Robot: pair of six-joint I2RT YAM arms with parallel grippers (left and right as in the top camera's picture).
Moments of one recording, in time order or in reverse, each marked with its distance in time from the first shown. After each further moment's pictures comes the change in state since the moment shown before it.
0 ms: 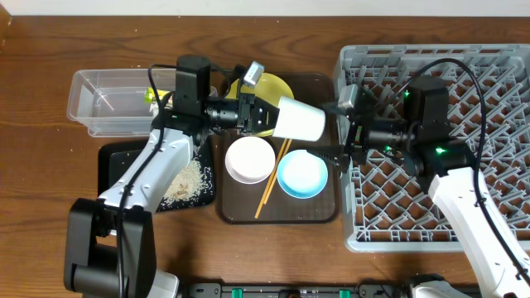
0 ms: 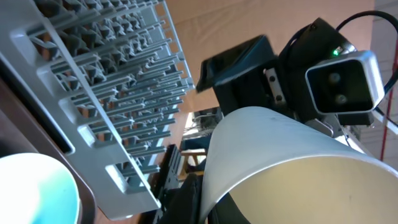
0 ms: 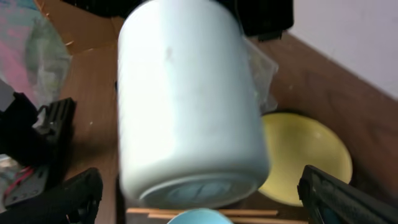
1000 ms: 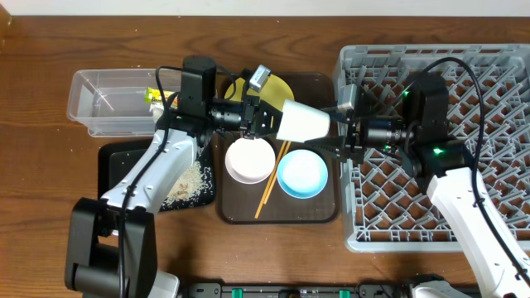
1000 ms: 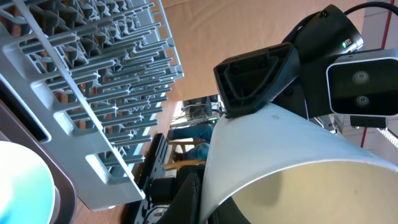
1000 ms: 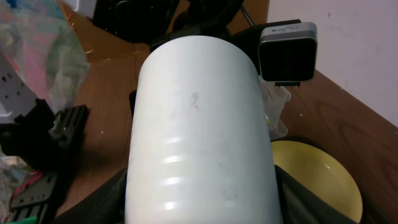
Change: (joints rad) left arm -0.026 0.001 0.000 0.000 0.033 -0.050; right arm 0.016 0.000 0.000 0.076 -0.076 0.015
